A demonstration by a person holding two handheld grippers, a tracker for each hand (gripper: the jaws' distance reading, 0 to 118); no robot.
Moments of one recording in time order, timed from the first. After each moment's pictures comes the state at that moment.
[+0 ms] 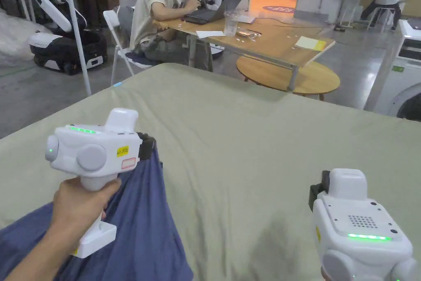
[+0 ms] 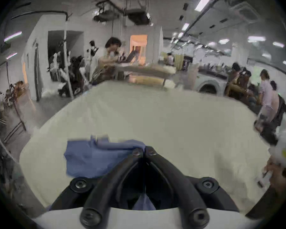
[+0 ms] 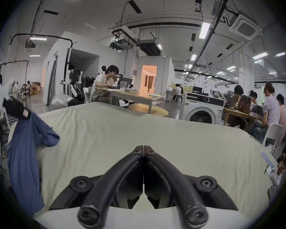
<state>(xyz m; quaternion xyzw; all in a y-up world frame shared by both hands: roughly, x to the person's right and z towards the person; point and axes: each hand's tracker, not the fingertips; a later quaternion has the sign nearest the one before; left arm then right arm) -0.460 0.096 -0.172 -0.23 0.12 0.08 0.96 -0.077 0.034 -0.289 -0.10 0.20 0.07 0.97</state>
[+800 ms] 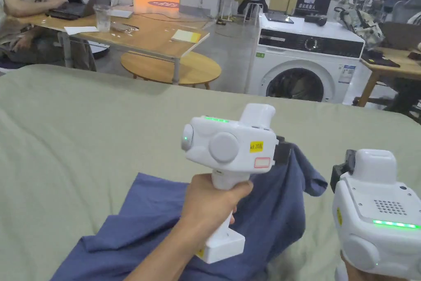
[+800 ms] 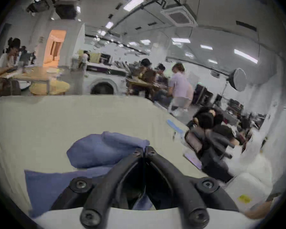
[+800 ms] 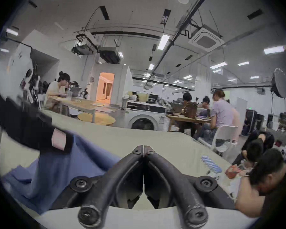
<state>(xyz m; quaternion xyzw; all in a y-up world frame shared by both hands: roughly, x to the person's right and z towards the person) -0.057 0.113 -0.326 -0.26 -0.30 0.10 0.91 0.155 0.086 -0.270 -0.05 -0.03 0.08 1.00</state>
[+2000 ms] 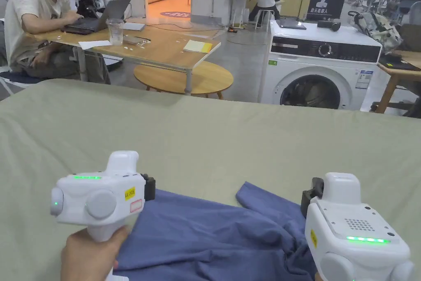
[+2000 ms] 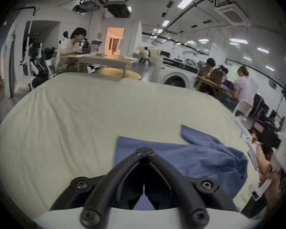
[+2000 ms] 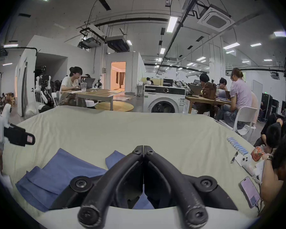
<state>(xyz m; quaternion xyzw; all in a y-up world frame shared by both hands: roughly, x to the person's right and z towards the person) -0.282 0.053 -0.287 -0.29 0.03 0.11 0.95 0.095 0.055 -0.300 -0.12 0.06 0.03 0.99</state>
